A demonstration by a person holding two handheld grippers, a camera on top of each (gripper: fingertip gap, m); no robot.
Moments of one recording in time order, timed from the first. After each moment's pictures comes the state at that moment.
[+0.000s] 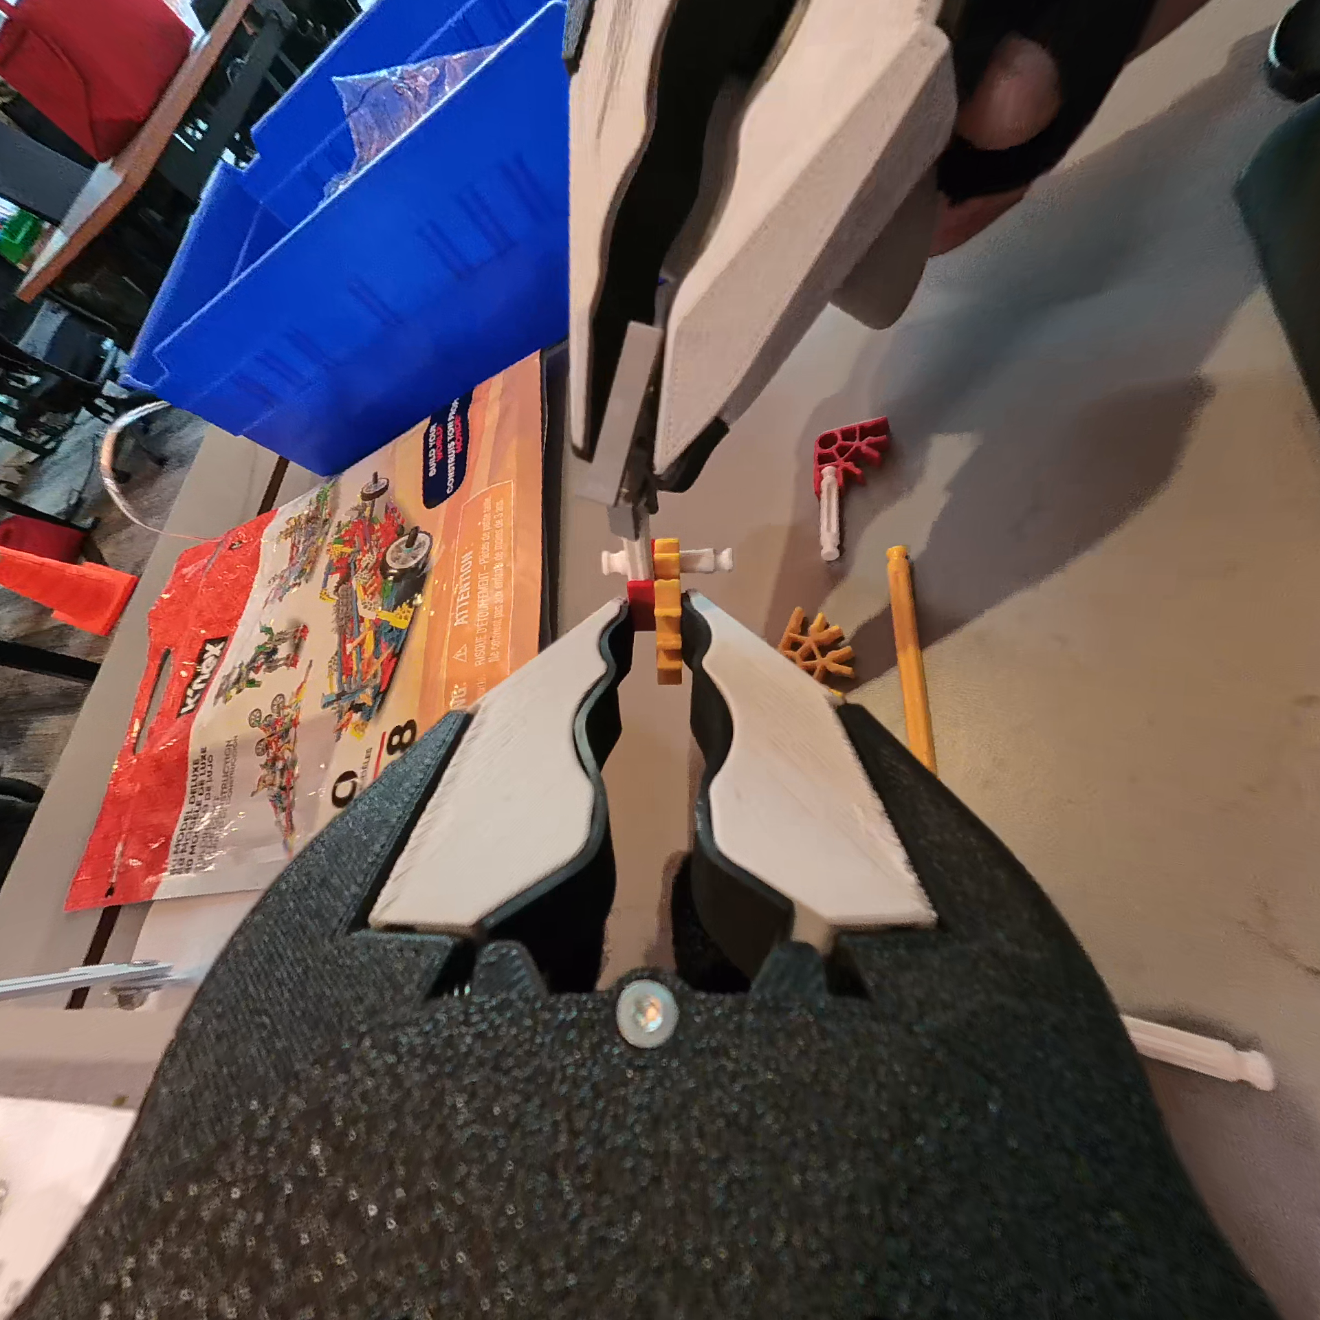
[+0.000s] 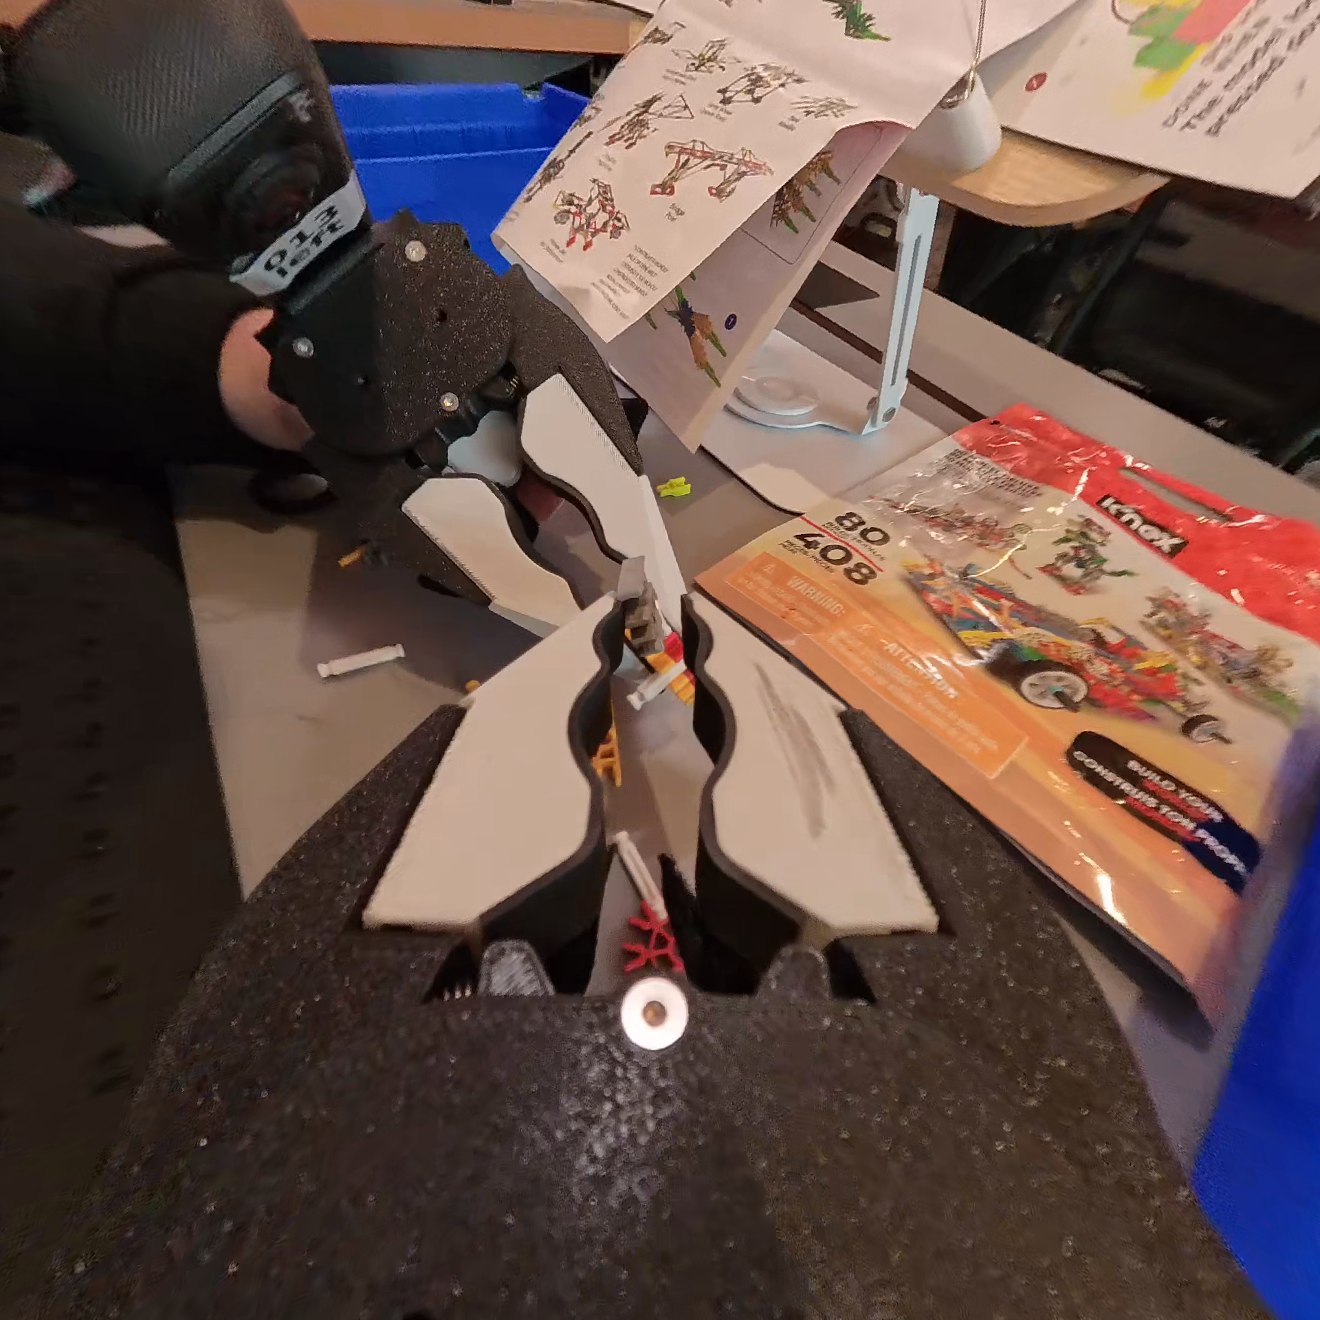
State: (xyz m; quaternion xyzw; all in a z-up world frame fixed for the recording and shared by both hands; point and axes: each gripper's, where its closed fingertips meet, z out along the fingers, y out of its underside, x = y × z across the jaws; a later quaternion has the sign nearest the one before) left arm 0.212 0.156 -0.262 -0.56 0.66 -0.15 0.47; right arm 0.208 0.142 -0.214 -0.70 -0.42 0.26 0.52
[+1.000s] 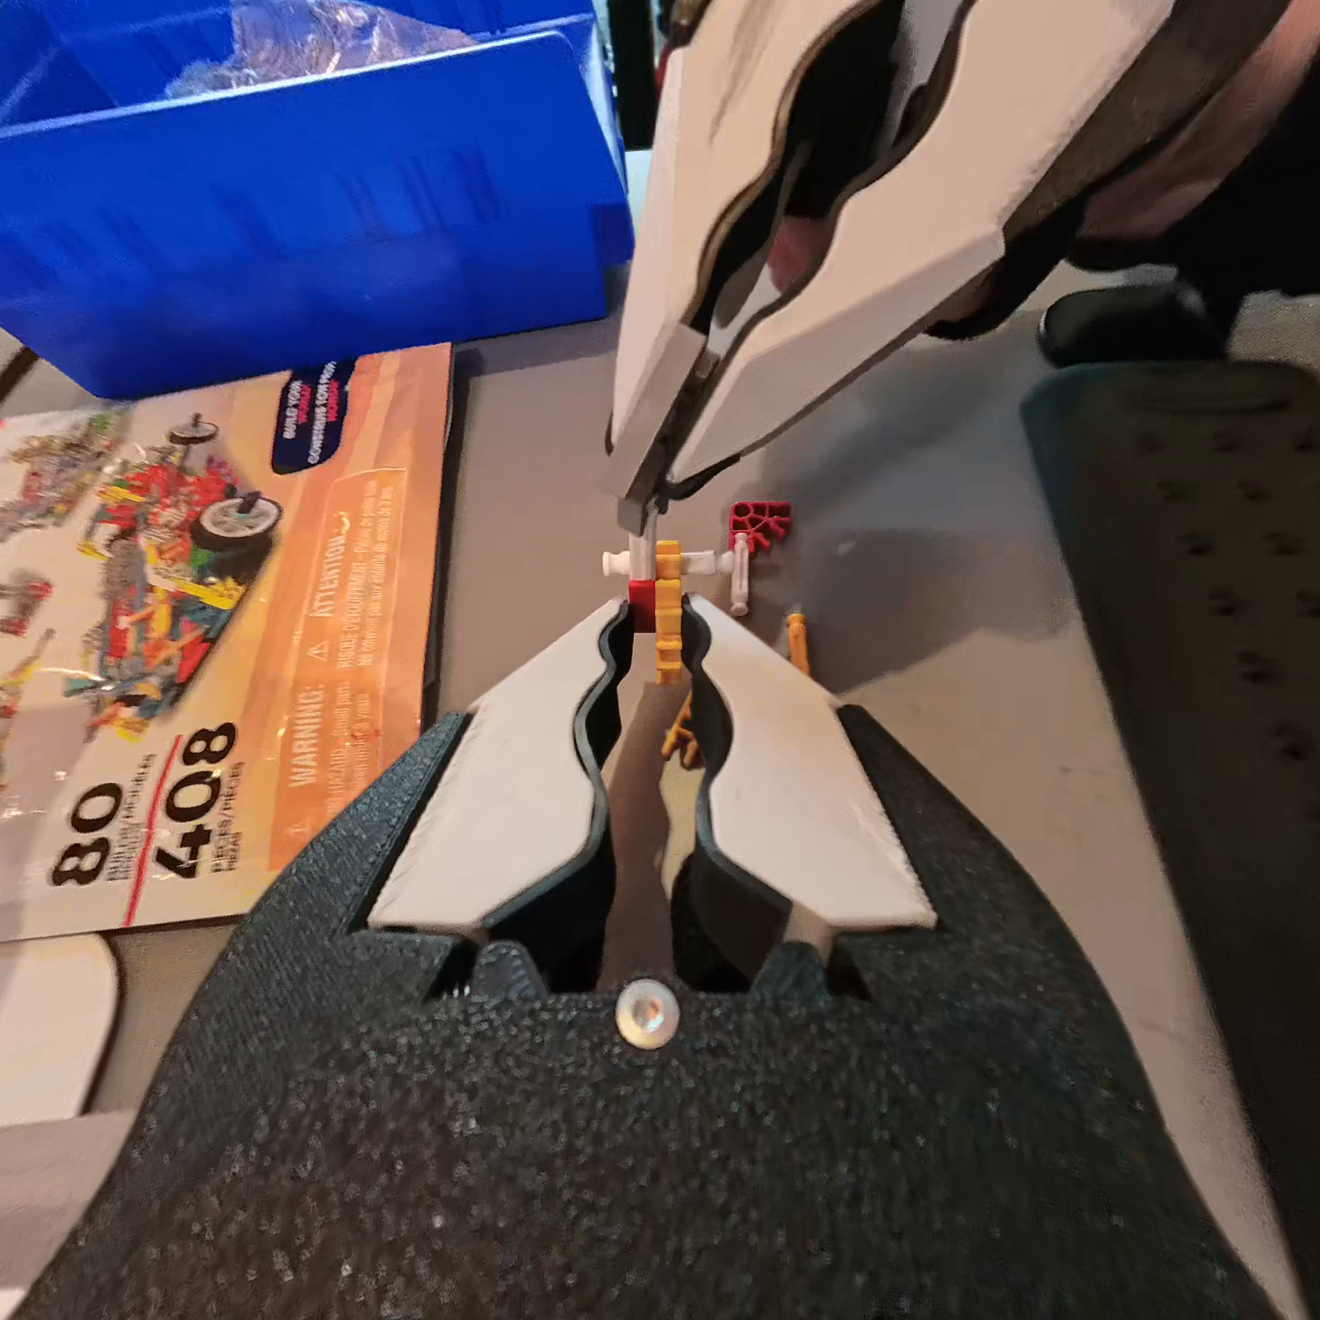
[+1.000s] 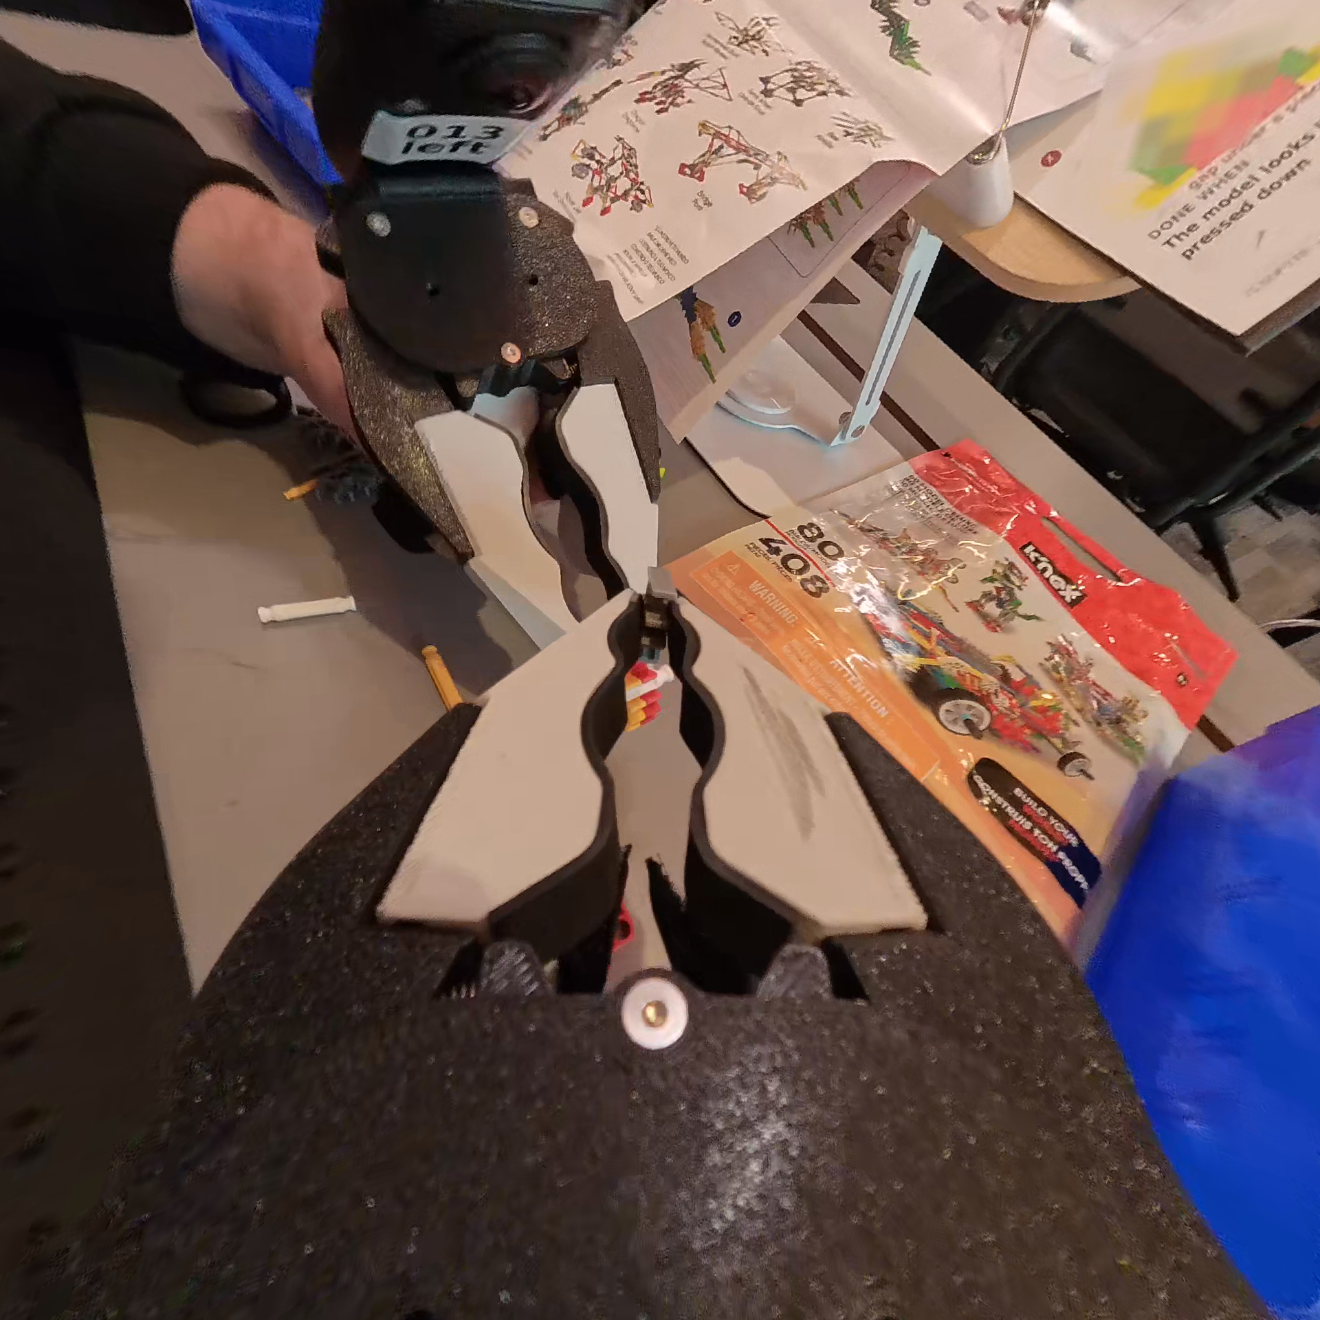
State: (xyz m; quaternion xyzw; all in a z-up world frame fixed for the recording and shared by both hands) left arm 0.220 0.139 -0.261 -0.62 0.61 -0.31 0.38; right arm 0.208 0.143 -0.208 -0.68 -0.48 0.17 0.53
